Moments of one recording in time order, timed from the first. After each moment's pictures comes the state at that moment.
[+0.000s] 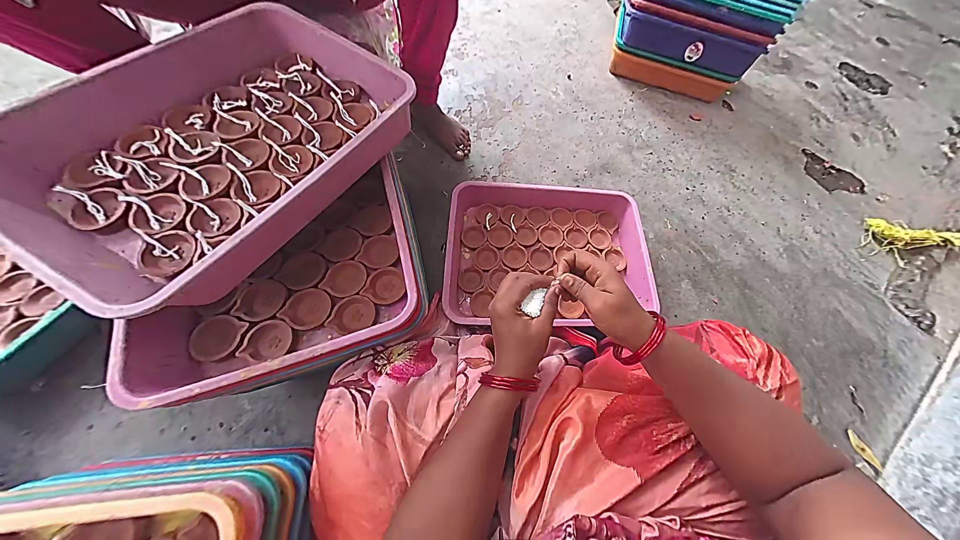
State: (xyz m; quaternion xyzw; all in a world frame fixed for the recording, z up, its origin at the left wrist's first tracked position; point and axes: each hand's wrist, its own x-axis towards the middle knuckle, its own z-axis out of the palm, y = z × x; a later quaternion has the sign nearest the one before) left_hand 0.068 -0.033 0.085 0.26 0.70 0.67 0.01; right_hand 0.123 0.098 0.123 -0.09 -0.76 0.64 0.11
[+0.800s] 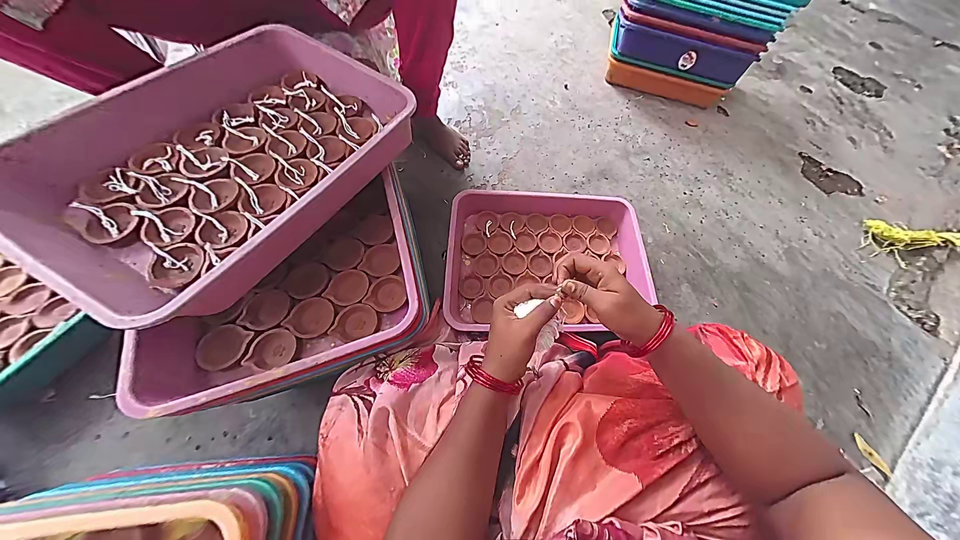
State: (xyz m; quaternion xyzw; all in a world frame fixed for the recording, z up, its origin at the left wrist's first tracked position) left_hand 0.058 -0.044 0.100 0.17 0.53 0.78 0.29; right_hand 0.123 0.114 0.127 -0.05 -0.77 0.64 0.08
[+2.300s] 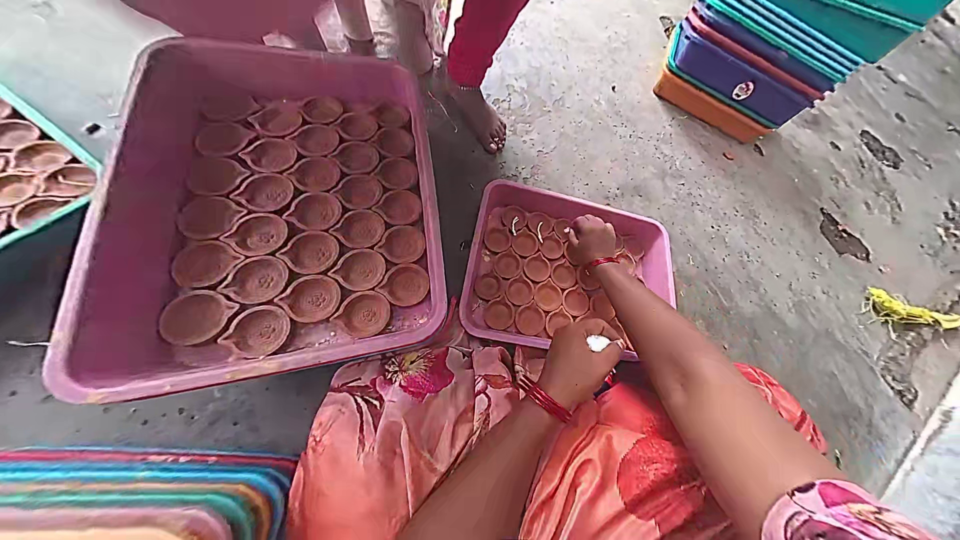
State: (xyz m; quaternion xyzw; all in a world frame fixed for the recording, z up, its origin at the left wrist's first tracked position) left_hand 0.058 -0.024 0.085 0.24 0.64 0.62 0.39; right_hand -0.030 0.219 -0.032 -0.21 -0.98 0.06 0.03
